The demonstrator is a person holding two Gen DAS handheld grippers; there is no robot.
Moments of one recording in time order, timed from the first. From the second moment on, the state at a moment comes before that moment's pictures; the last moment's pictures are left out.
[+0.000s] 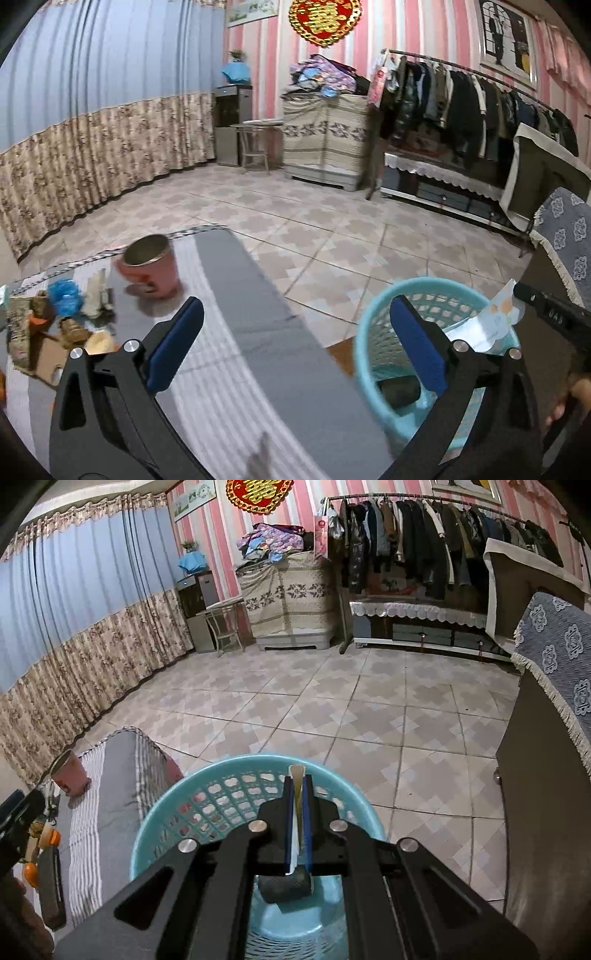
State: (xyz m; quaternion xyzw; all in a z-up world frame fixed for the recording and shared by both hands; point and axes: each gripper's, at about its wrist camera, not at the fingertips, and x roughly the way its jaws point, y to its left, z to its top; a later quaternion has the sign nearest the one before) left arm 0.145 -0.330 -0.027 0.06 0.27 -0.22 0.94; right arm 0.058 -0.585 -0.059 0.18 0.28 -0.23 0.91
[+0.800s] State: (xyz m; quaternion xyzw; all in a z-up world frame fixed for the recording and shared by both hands) left arm 0.133 -0.102 -0.017 0.02 0.27 -0.04 0.96; right arm 0.075 -0.522 -0.047 0.15 0.26 -0.21 0.93
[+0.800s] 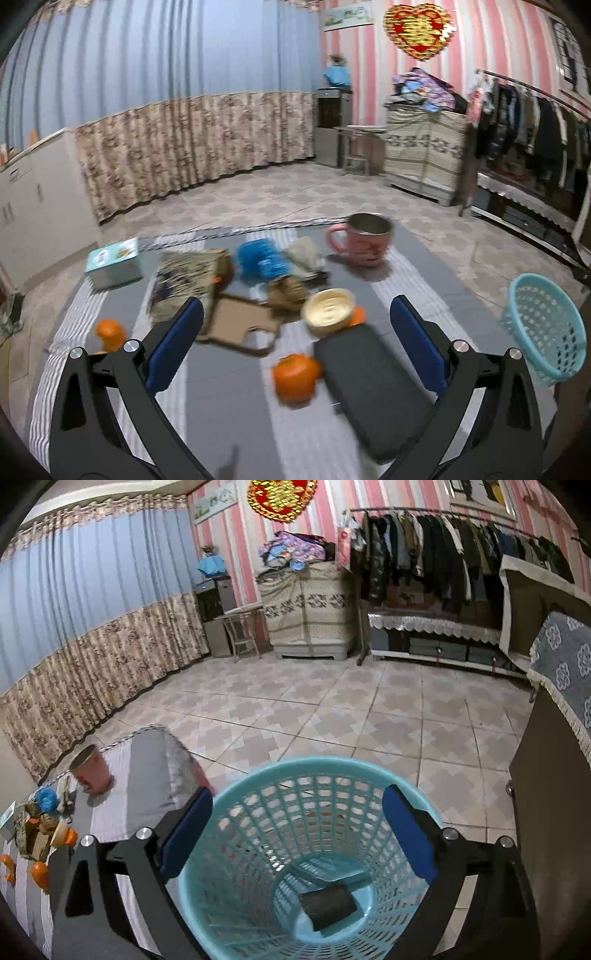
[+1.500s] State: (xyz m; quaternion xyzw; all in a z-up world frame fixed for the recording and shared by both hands) left arm 0.146 0.065 -0.059 0.00 0.32 0.07 0.94; right arm 0.159 -0.266 -0.048 0.09 0.28 -0.01 0.95
